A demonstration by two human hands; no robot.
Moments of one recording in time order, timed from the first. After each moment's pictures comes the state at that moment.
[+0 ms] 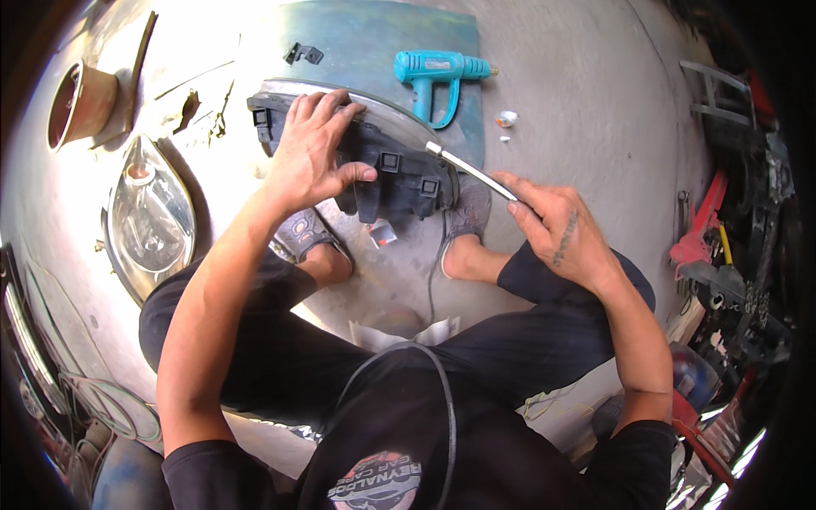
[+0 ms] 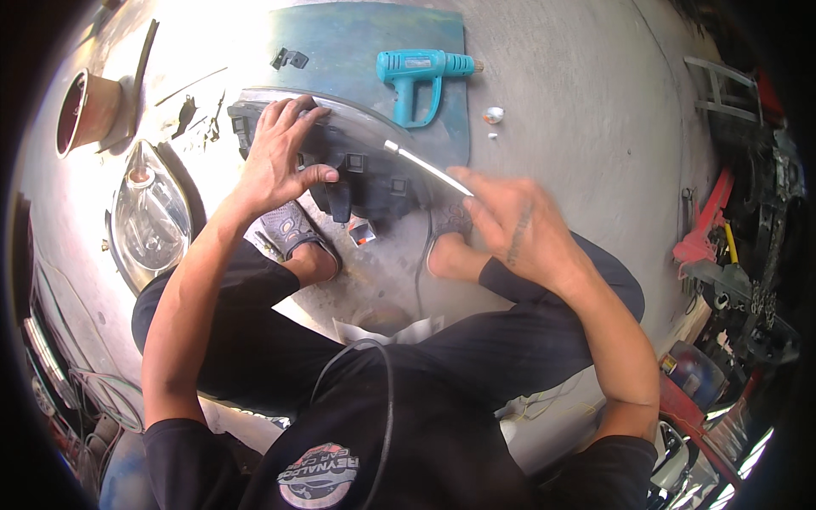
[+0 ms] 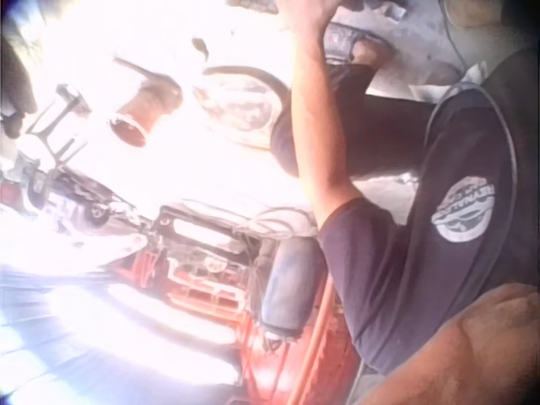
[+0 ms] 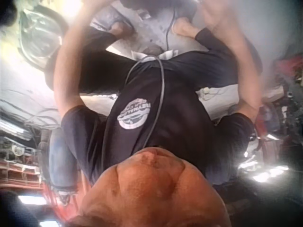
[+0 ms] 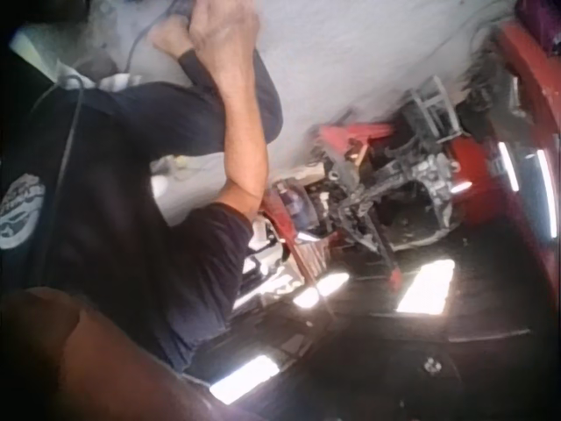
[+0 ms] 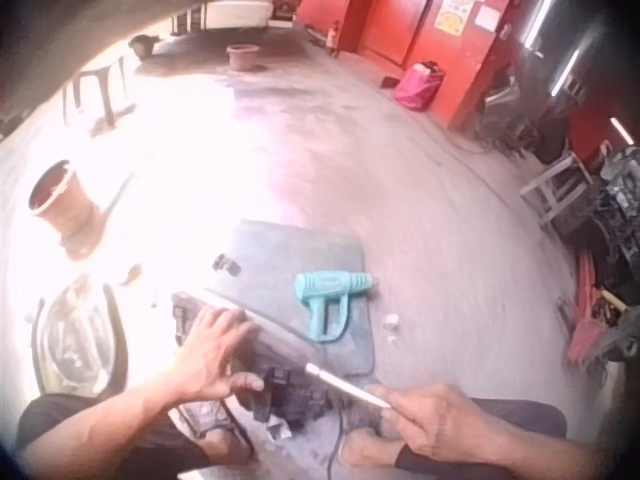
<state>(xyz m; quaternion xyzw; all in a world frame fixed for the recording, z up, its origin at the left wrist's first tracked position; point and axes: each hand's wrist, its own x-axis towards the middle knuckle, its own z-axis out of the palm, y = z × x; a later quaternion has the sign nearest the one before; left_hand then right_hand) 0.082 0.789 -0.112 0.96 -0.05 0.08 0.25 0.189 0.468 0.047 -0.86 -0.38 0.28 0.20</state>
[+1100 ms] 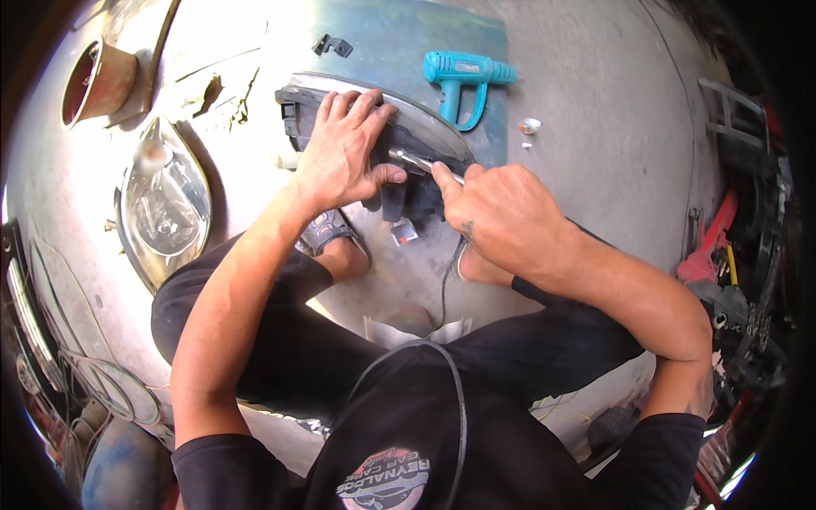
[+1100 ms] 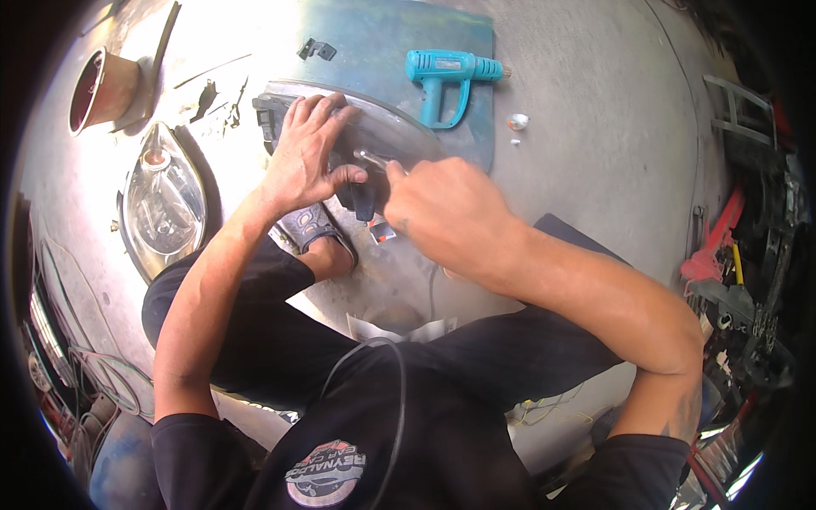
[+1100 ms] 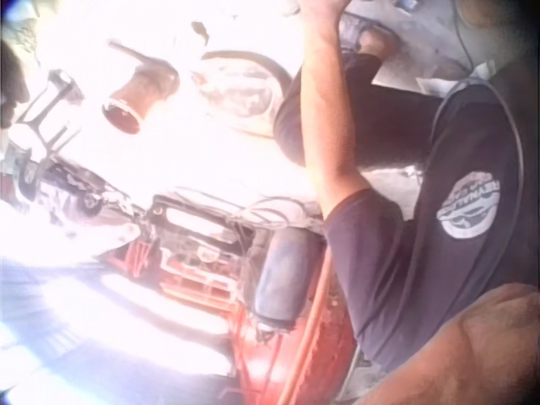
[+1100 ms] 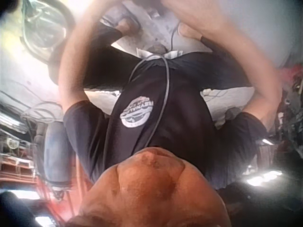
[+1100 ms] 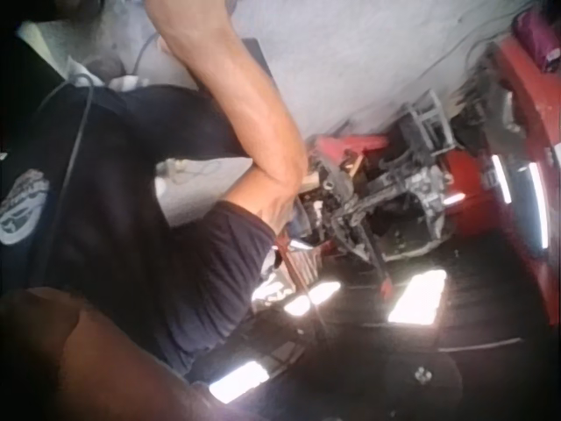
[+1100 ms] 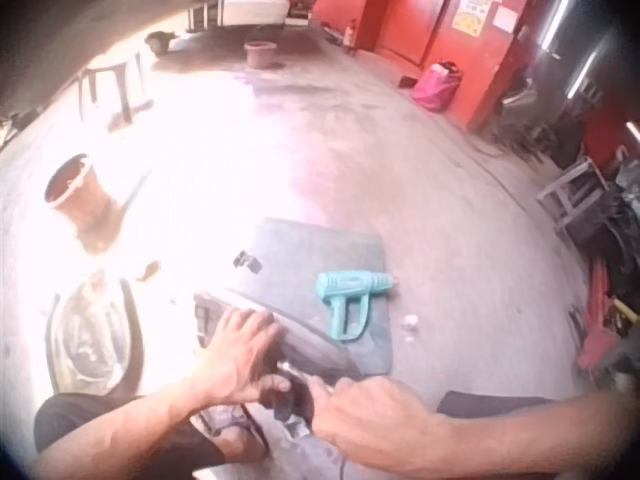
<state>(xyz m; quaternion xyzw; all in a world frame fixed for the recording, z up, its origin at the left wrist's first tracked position) 0.075 0.784 -0.110 0.97 -0.05 0.08 0.23 0.170 0.558 0.030 -0.74 -0.65 0.18 -0.01</state>
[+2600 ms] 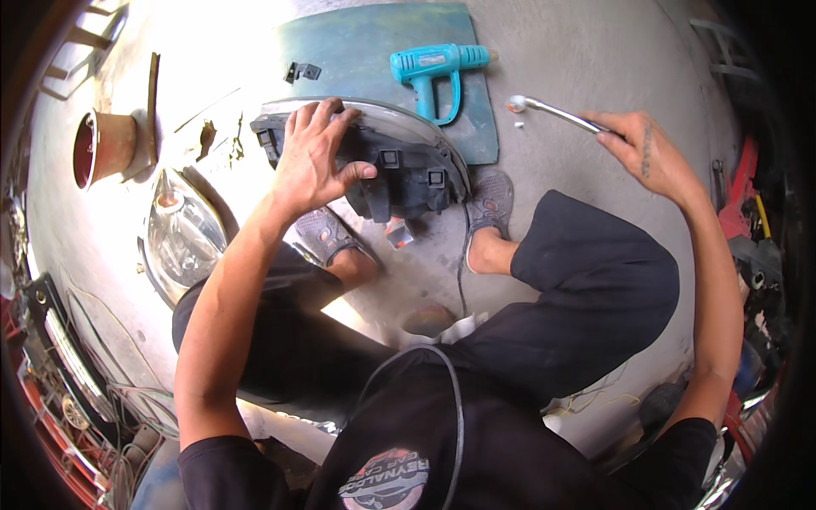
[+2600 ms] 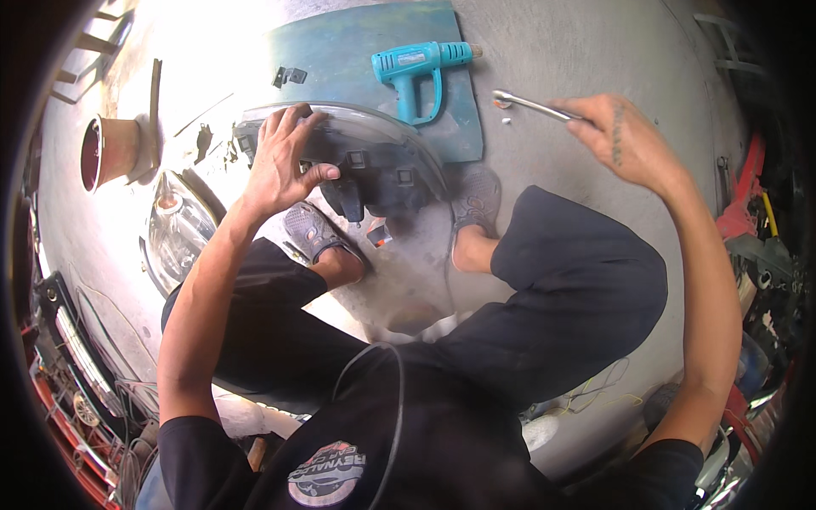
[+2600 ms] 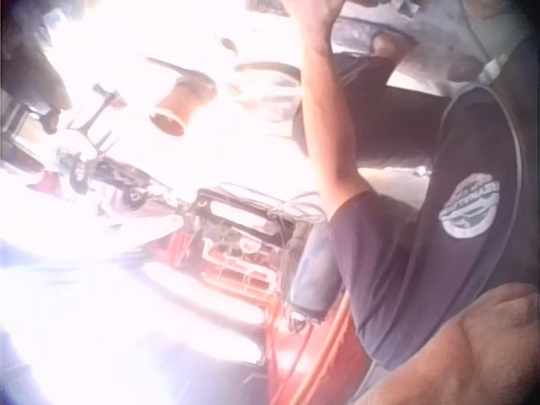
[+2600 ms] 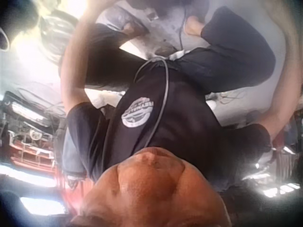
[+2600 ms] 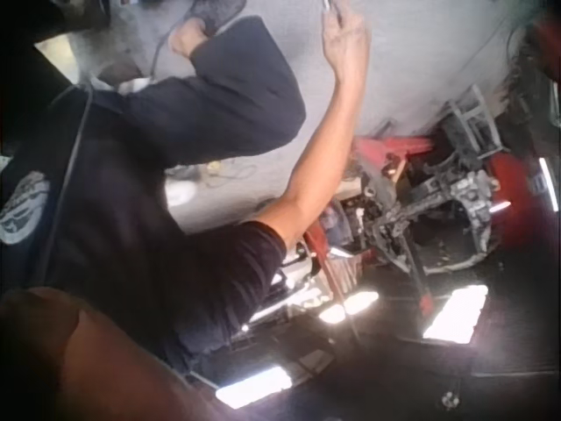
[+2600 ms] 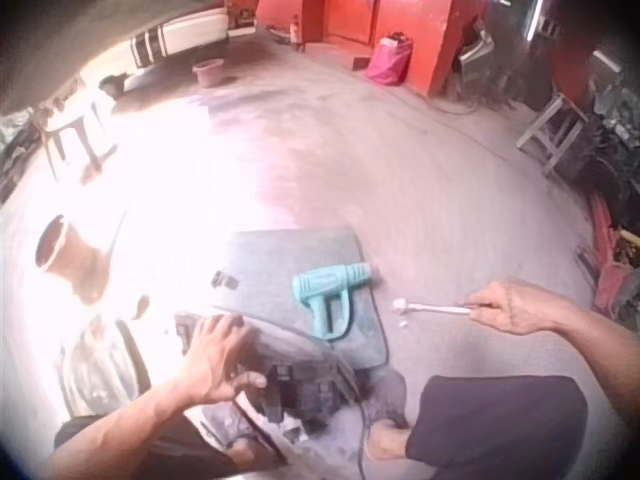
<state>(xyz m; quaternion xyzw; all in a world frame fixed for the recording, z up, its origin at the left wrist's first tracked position) 0.108 0.787 -0.101 0.98 -0.07 0.04 0.21 0.314 0.390 0.057 -0.90 -0.34 0.27 0.09</state>
